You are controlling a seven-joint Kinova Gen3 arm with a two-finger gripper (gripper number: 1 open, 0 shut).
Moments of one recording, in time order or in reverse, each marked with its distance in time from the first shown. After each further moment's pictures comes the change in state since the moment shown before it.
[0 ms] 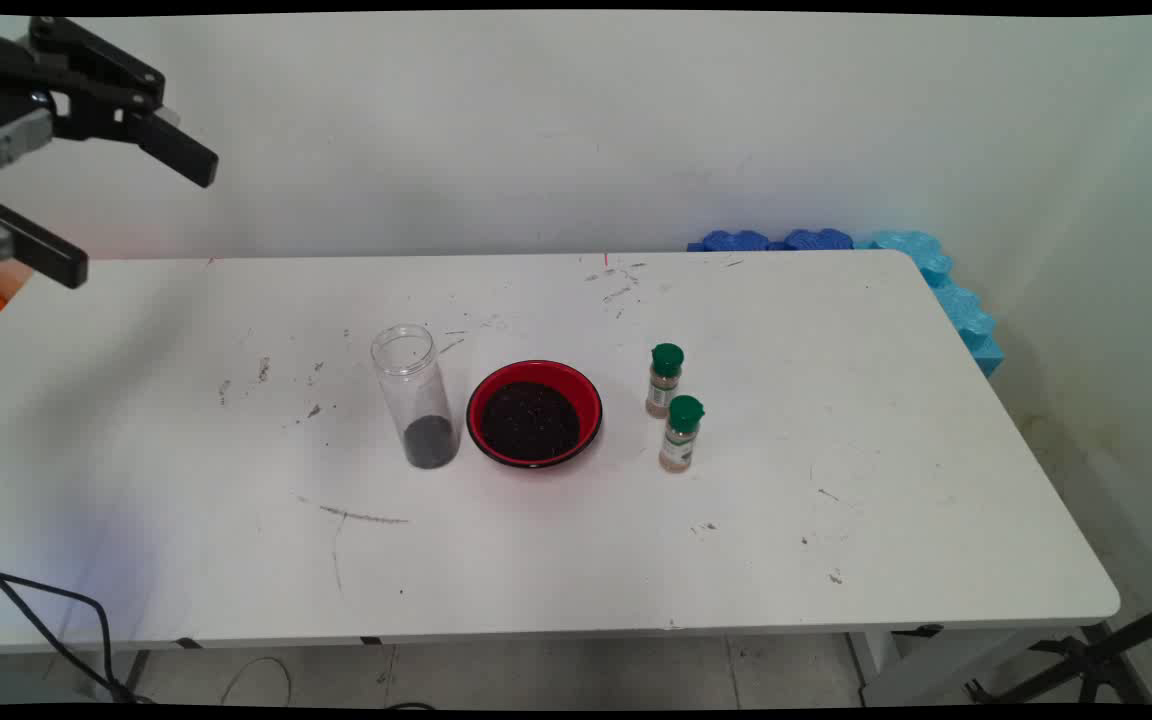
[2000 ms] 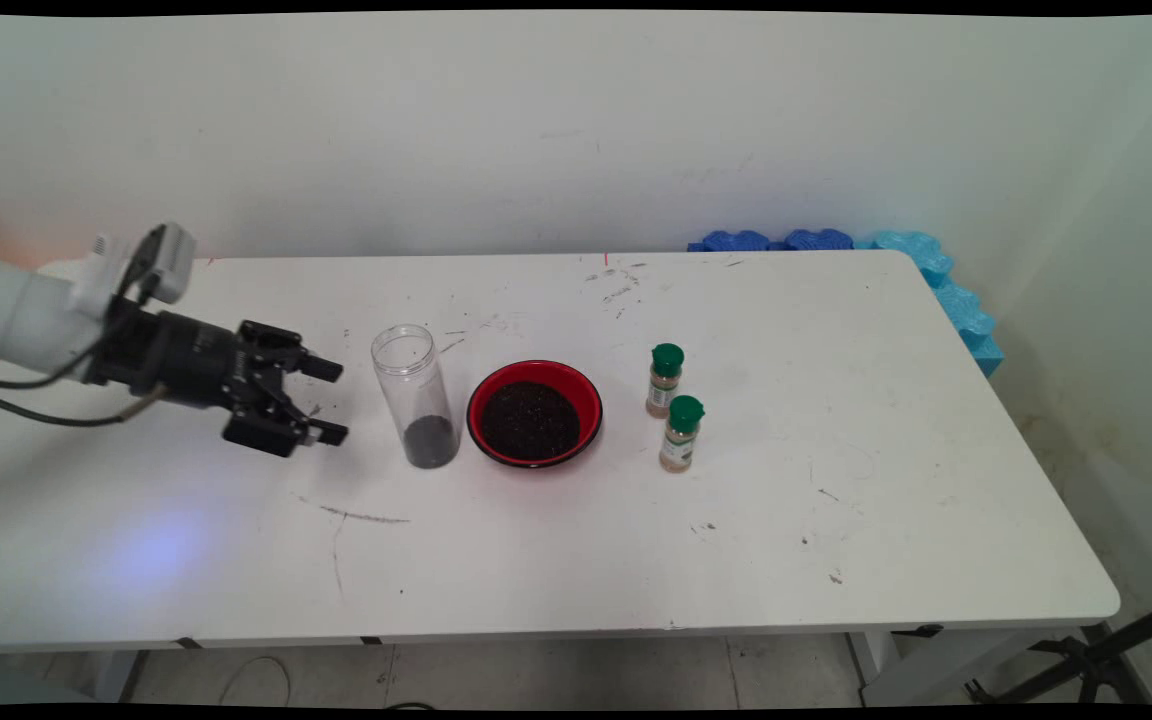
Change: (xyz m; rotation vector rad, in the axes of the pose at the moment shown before) arm -0.249 -0.049 0.151 0.395 -0.081 -0.343
